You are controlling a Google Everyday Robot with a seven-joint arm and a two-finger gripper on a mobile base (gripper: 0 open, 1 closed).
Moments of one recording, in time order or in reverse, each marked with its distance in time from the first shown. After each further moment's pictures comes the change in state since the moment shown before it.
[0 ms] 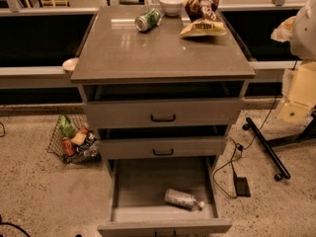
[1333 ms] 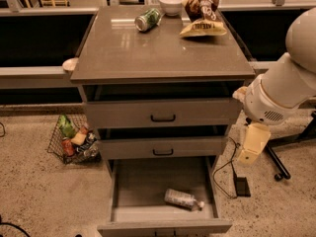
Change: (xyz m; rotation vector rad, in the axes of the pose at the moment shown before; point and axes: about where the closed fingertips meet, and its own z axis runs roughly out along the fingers) arm 0.011 0.033 0.156 -0.157 -0.070 -0.018
